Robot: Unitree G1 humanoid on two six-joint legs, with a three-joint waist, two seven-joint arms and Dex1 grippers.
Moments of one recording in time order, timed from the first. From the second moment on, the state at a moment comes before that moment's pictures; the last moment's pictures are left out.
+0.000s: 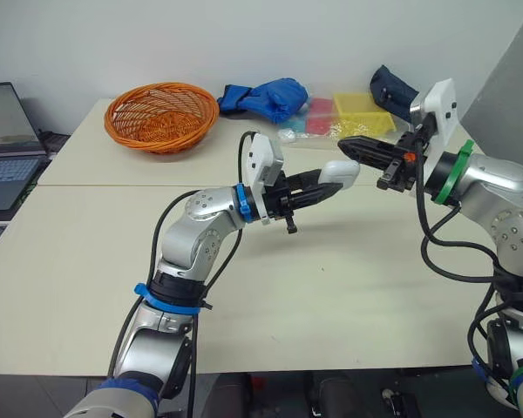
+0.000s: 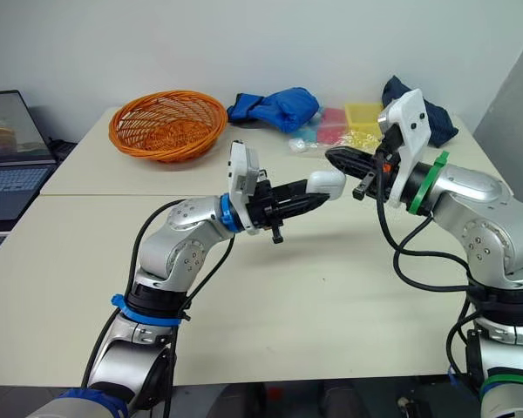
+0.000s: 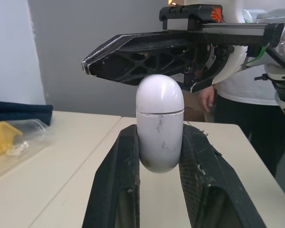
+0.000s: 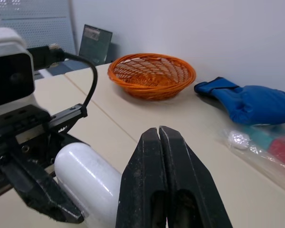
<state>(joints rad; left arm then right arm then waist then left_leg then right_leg) -0.72 0.23 -0.11 0.02 -0.46 0.34 -0.92 -0.77 -0.59 -0.13 -0.36 0.70 0.94 0.50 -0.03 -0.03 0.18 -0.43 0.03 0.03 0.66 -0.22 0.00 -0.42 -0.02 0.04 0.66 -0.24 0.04</state>
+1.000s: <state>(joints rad) -0.72 0.19 -0.11 0.10 -0.41 0.29 -0.86 -0.72 -0.50 -0.14 -0.53 0.76 1.10 0.25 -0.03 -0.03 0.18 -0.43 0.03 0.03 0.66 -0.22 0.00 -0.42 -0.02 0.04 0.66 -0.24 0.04</state>
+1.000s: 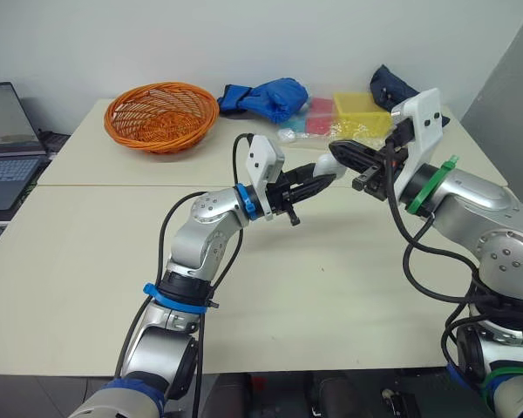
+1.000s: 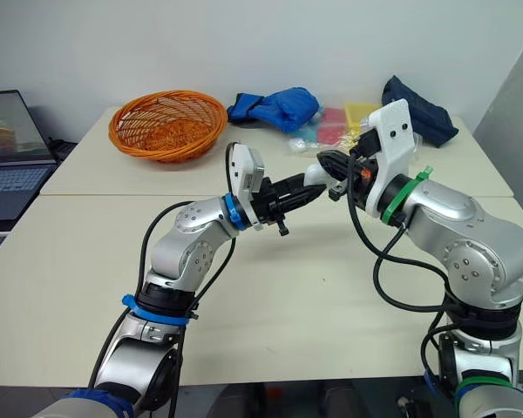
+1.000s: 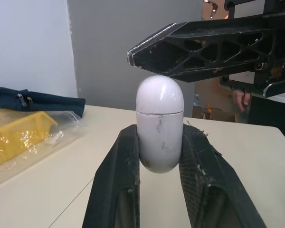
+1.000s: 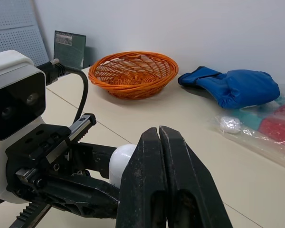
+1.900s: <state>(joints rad) -0.70 0.27 -0.04 0.12 -0.57 1.07 -0.72 -0.33 -0.88 -0.14 -0.39 0.57 0.56 0.94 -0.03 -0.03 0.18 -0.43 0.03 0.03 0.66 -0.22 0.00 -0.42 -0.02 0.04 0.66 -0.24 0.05</state>
